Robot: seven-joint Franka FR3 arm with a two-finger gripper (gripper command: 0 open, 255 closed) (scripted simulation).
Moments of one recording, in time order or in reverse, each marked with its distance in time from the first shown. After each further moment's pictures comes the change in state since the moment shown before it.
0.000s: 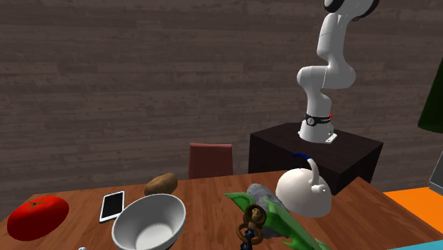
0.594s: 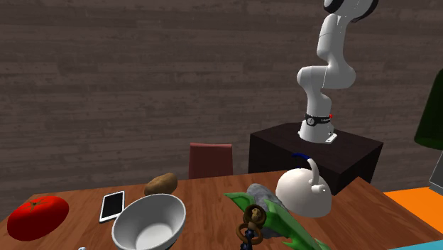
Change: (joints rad) arm 0.006 -0.054 -0.011 -0.172 0.026 0.125 -0.020
